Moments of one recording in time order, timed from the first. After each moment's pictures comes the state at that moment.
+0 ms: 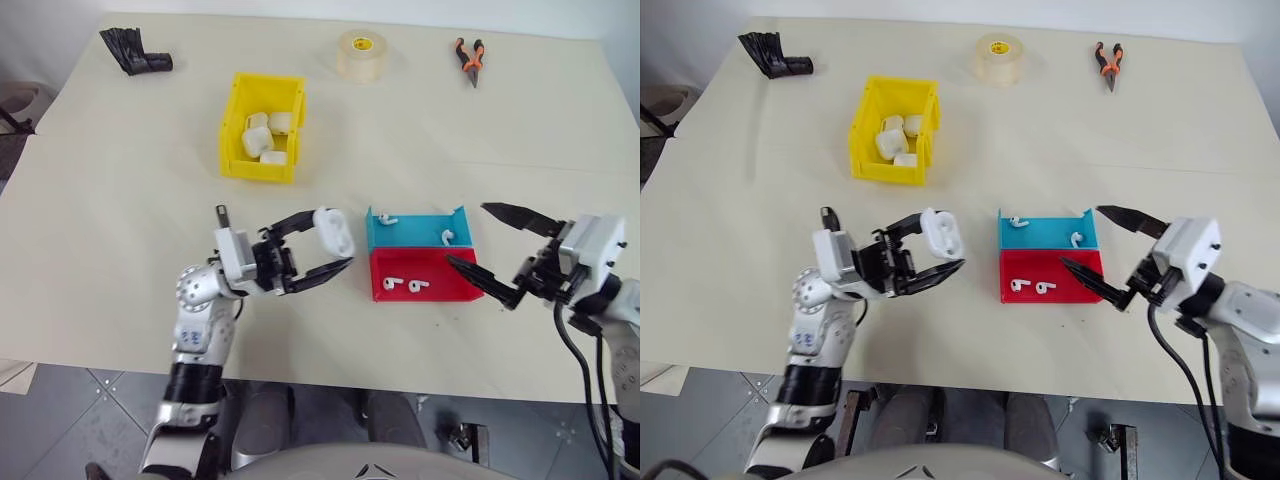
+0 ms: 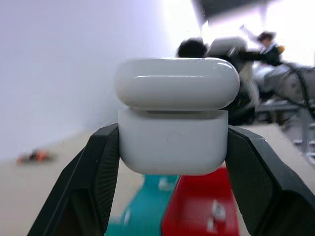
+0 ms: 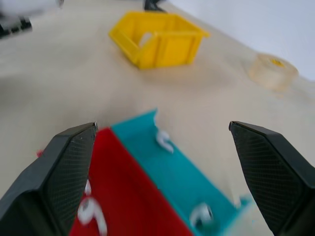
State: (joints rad) left arm -0.34 0.08 -0.06 0.03 -0.48 -0.28 -1.20; right arm 0.16 -0.74 -0.47 -0.45 0.54 0.19 0.94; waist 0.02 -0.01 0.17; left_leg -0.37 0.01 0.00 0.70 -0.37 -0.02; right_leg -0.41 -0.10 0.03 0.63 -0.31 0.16
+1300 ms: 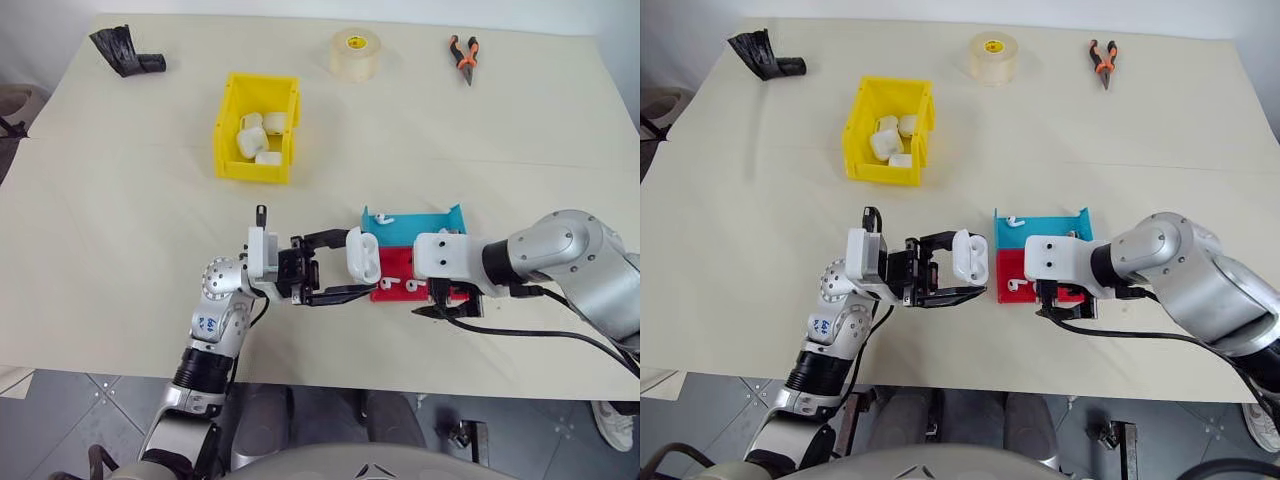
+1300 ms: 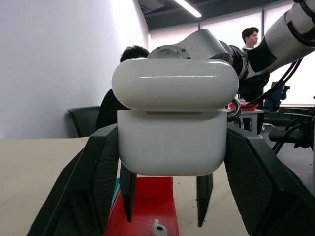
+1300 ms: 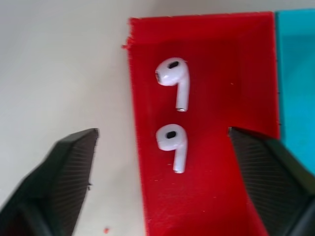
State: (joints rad) left arm -0.34 0.16 -0.14 0.03 -0.53 -0.14 -1.20; right arm -0.62 -1.13 0.48 -0.54 0.20 0.84 1.10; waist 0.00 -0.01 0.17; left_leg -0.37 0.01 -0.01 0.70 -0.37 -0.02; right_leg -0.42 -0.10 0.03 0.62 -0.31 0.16
